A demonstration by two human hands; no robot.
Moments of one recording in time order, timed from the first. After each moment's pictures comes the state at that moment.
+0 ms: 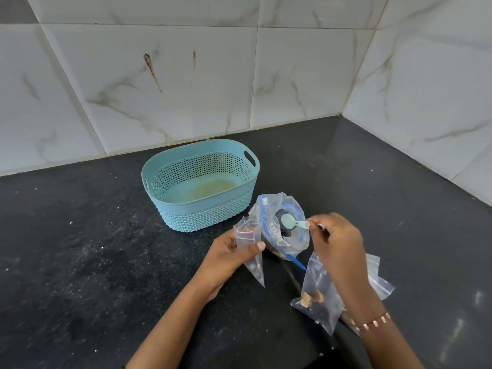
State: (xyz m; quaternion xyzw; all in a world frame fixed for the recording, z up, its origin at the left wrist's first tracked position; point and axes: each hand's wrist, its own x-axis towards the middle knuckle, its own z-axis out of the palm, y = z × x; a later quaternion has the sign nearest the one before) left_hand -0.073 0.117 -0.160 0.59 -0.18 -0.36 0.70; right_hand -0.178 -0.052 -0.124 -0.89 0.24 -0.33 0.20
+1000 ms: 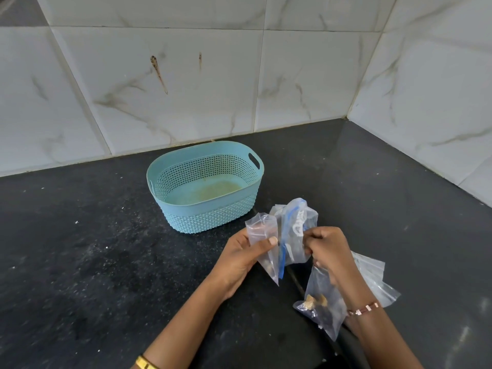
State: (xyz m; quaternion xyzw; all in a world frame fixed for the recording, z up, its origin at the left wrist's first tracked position) left_hand -0.082 0.099 -0.150 0.47 -0.16 -0.39 0.77; right_hand -0.157 -0.053 -0.128 -0.76 0.40 -0.10 0.50
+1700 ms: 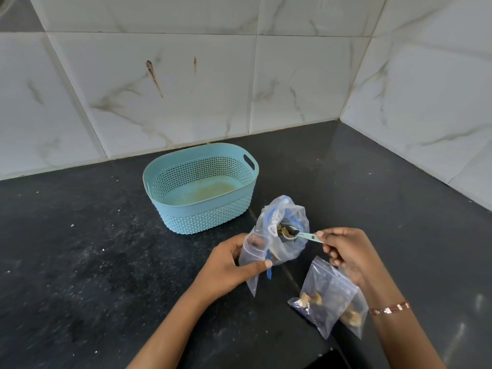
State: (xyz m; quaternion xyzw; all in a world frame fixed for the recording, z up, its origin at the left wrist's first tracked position) left_hand -0.076 0.123 -0.160 0.67 -0.32 -0.28 0.60; right_hand -0.183 -0.078 -0.115 -0.65 0.45 -0.12 0.60
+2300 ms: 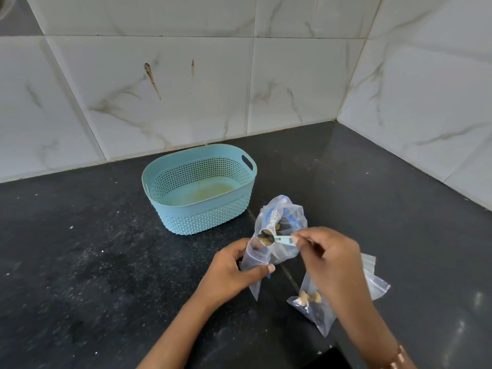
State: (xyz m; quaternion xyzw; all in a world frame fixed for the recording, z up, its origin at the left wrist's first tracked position) left_hand -0.084 0.120 -0.166 0.70 -0.33 -0.25 0.58; right_hand -0.200 -0.006 -0.089 -0.88 0.23 -0.29 0.30
